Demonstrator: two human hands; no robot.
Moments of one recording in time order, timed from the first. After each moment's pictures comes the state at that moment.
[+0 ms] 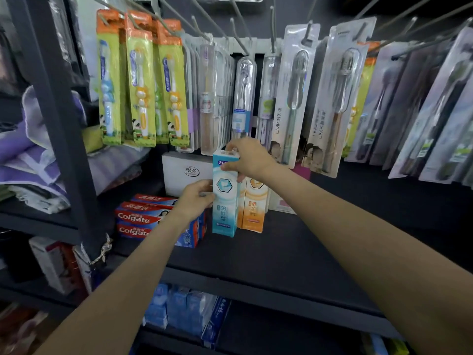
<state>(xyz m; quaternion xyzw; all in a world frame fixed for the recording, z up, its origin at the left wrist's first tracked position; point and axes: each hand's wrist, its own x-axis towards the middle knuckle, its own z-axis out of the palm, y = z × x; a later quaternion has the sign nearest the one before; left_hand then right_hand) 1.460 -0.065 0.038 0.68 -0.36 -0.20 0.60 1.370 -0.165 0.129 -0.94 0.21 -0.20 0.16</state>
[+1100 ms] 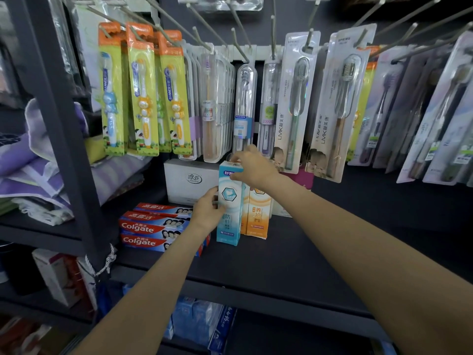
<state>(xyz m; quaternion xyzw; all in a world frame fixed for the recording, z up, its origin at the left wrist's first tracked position) 1.458 -0.083 0.025 0.74 -0.38 -0.13 0.54 1.380 -0.178 0.118 -0.95 0.26 -0.18 0.08</state>
